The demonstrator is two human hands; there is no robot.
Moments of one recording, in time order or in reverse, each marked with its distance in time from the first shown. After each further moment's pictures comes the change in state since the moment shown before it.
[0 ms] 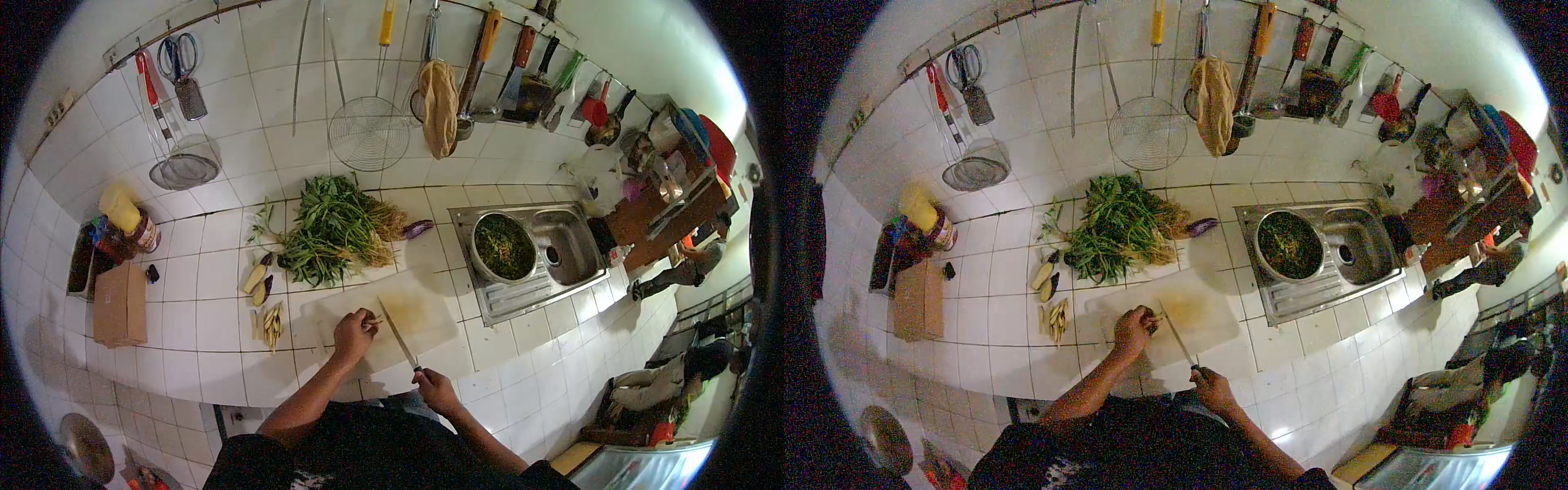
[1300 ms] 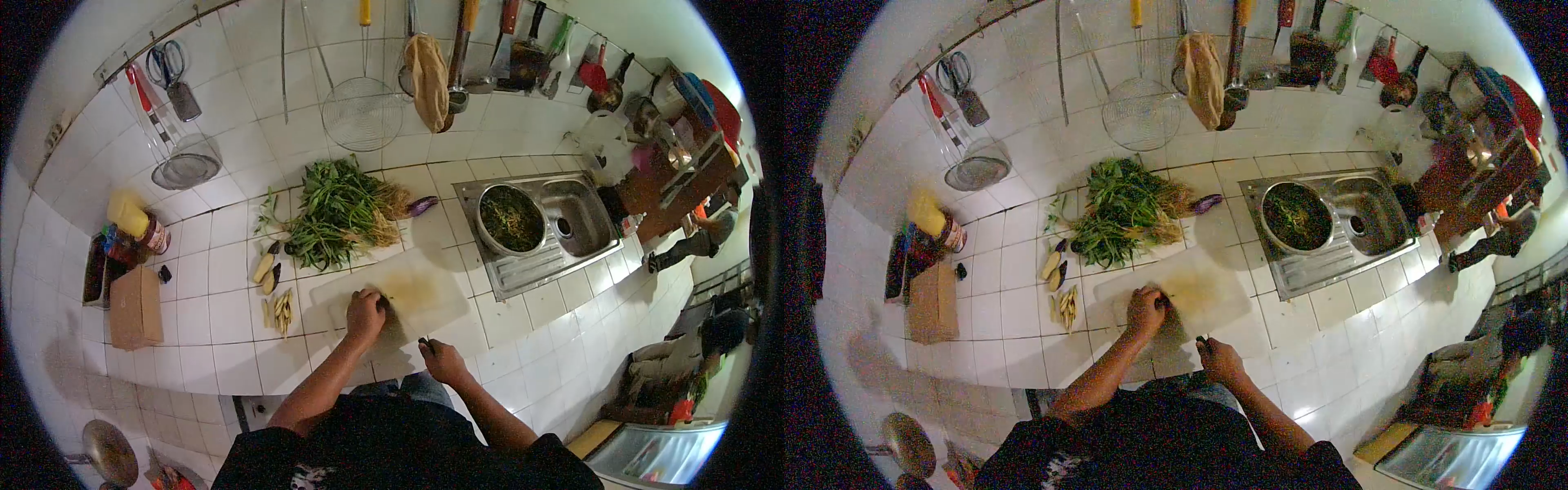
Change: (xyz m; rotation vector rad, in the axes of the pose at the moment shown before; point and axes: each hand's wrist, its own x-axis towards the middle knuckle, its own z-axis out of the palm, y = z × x) left_hand 0.002 -0.001 0.011 0.260 0.014 0.107; right_hand 0.025 -0.004 0.003 -0.442 0.007 0.018
